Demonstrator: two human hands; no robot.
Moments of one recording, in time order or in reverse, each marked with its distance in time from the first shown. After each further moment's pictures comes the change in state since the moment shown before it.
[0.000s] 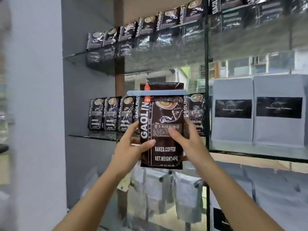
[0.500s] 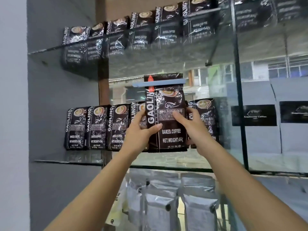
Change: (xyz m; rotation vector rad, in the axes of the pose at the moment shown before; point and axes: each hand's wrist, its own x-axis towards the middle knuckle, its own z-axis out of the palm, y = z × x) left_hand 0.168 -0.047 -0.027 0.000 -0.113 0.050; right_hand 0.155 0.027 0.040 -0.130 0.237 0.026
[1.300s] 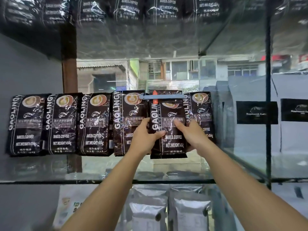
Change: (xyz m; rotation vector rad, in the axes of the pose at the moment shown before) left_hand 0.099 -0.090 0.027 0.072 -0.176 -0.105; right_hand 0.083 0.066 0.016 -0.371 0.175 0.221
